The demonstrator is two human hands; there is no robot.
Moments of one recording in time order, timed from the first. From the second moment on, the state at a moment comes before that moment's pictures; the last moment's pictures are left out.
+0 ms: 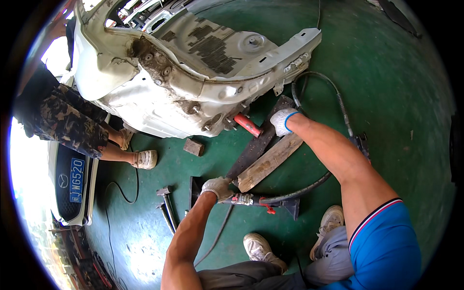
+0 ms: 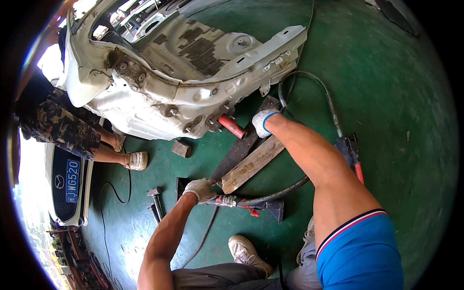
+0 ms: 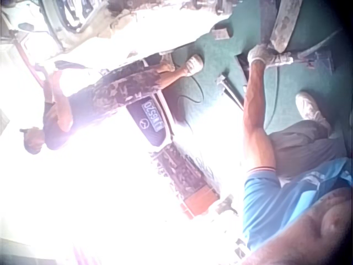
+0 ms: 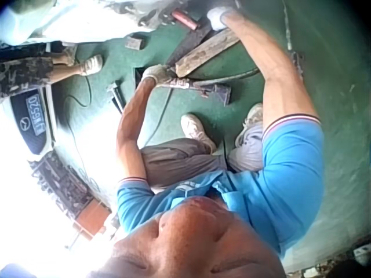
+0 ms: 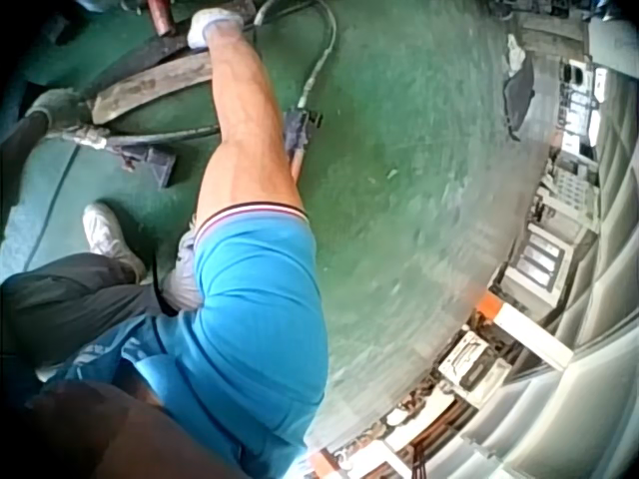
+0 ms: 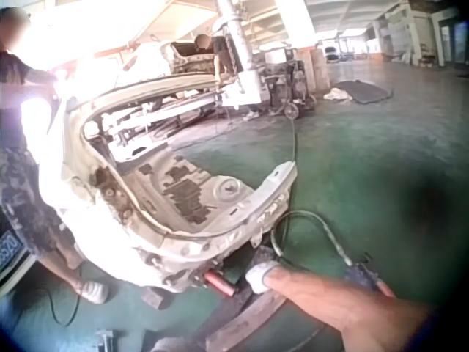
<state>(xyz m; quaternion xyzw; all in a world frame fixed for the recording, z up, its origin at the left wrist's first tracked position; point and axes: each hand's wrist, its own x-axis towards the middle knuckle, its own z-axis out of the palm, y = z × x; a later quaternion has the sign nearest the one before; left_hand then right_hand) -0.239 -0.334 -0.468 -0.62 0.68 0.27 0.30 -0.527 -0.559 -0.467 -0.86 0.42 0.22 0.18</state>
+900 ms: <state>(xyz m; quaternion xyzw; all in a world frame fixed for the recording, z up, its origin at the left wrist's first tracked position) -0.242 -0.337 -0.467 -0.62 0.66 0.28 0.30 -0.519 -0.560 -0.474 -0.86 0.42 0.24 0.19</state>
